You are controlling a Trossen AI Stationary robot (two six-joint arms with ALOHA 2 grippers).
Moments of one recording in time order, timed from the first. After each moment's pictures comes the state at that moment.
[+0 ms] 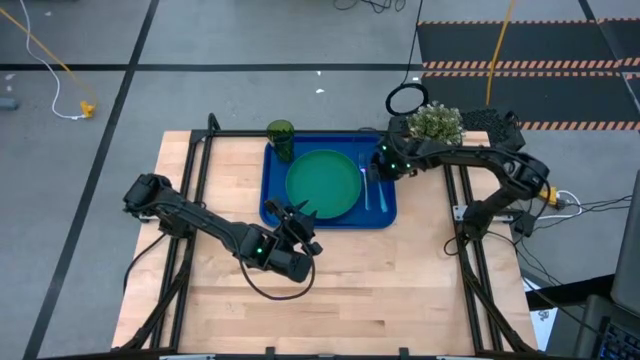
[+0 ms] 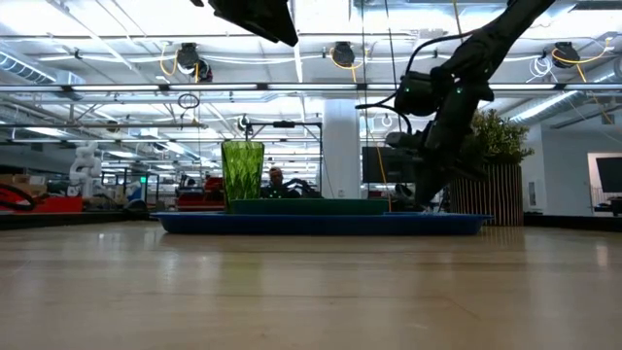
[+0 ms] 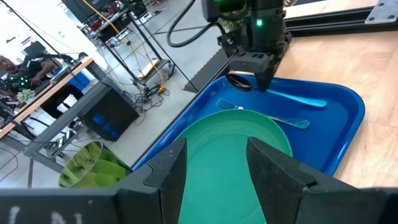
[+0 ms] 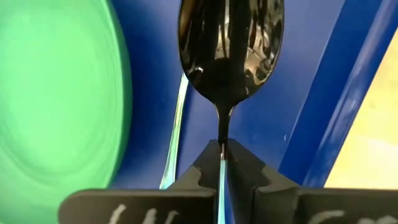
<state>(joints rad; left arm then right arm) -0.40 1.73 1.38 -0.62 -1.18 -0.45 -0.61 1.53 0.82 -0.45 -0.14 0.74</state>
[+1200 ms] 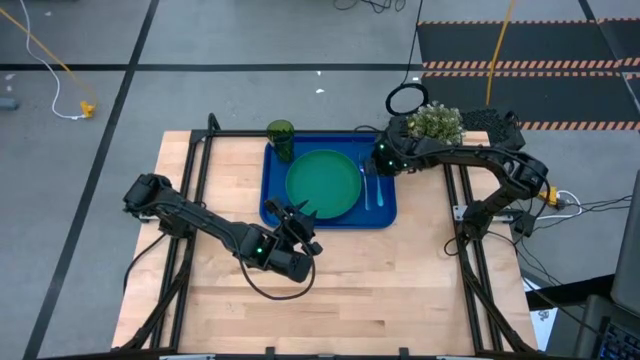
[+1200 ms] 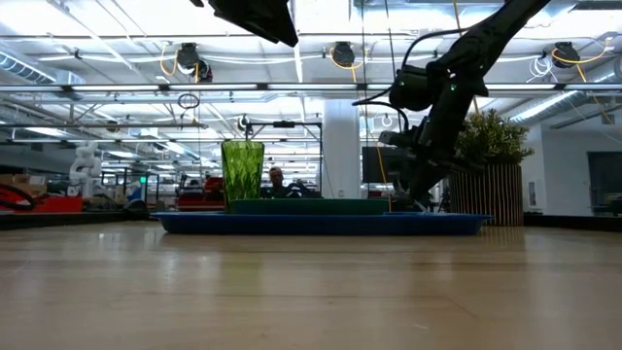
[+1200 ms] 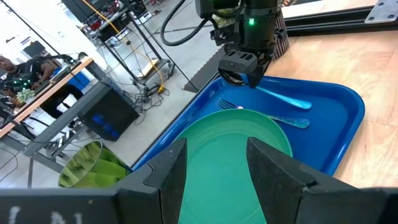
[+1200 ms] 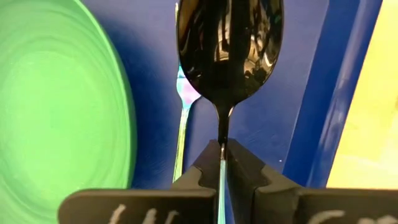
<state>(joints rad) -0.40 1.73 1.38 -0.62 -1.18 -0.45 -0.60 1.53 0.86 -0.44 -0.02 0.81</state>
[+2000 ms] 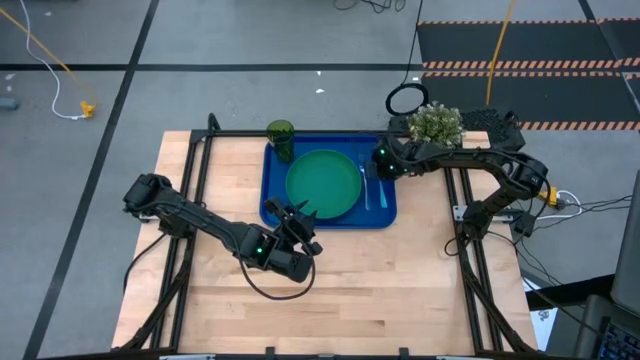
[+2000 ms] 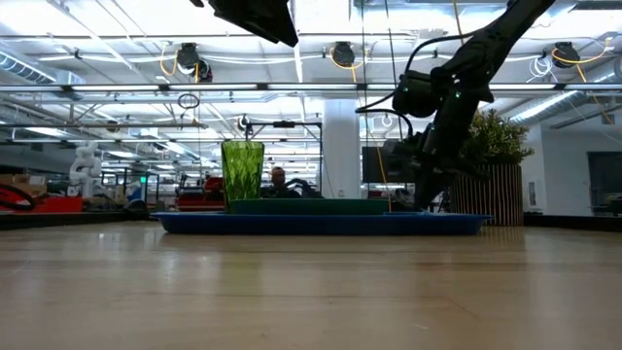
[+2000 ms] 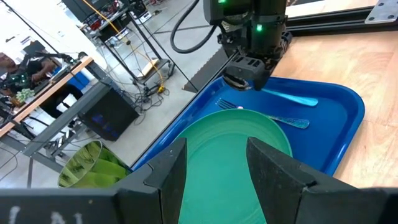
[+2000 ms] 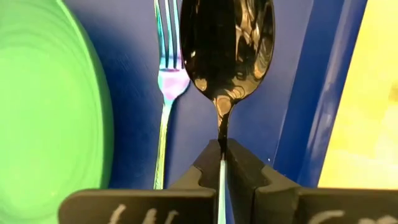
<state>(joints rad) -0.40 1.73 1.38 -0.62 -1.18 -0.46 -0.58 1.53 0.80 -0.39 0.03 0.83</state>
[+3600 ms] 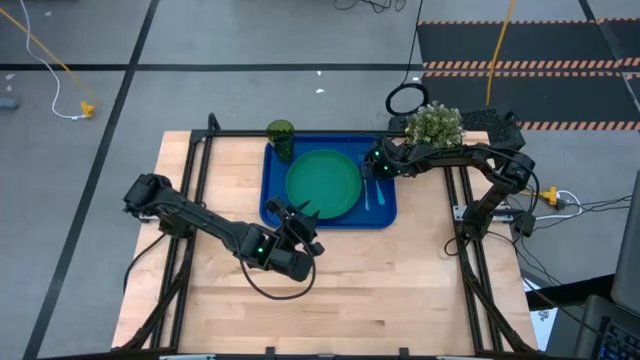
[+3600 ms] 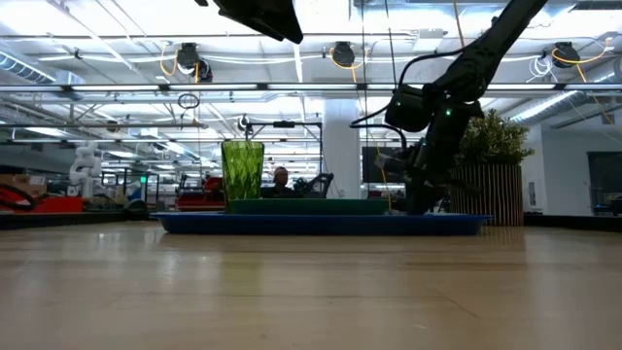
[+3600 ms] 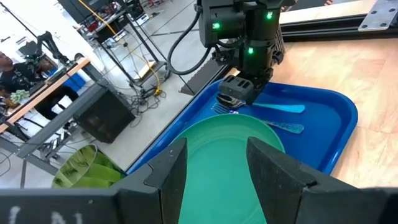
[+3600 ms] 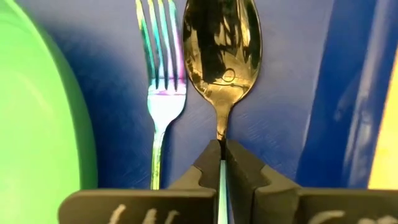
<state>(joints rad) -0.39 1.73 1.38 -0.57 -1.17 -0.42 -0.58 1.65 0.80 -0.29 0.07 0.85</state>
